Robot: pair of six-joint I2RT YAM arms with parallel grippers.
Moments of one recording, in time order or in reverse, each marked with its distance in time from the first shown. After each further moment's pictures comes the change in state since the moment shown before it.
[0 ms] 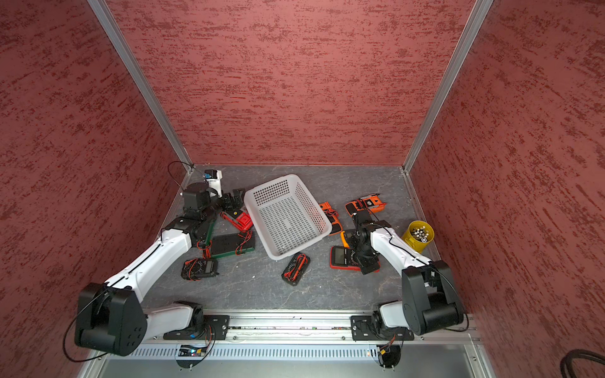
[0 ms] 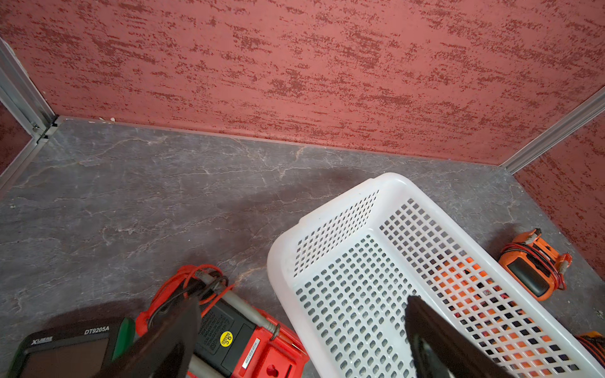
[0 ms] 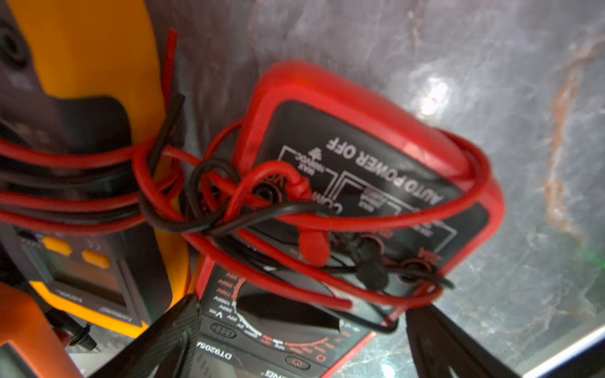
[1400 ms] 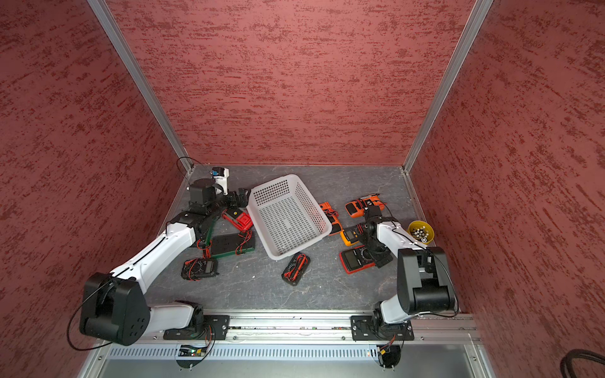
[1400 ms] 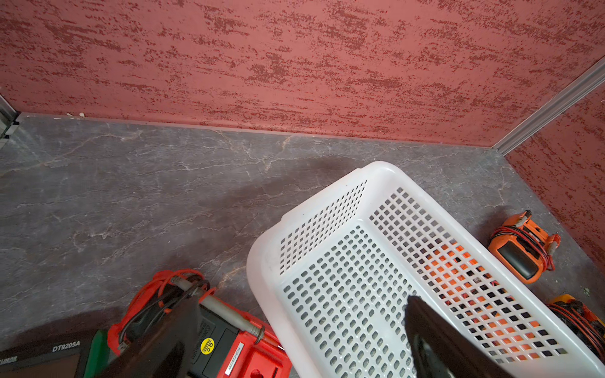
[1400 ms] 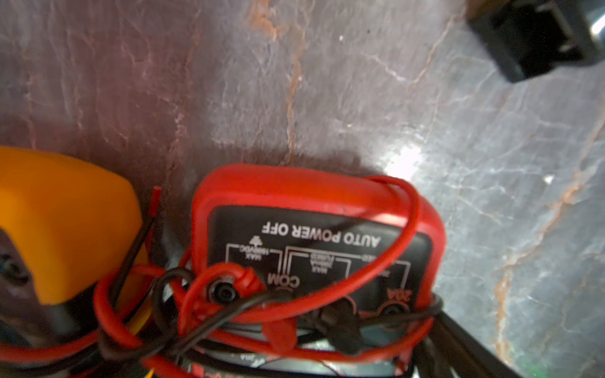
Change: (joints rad) left arm -0.033 0.064 0.066 -0.037 0.016 0.016; right arm -0.162 0.120 0.031 0.081 0.142 -0.275
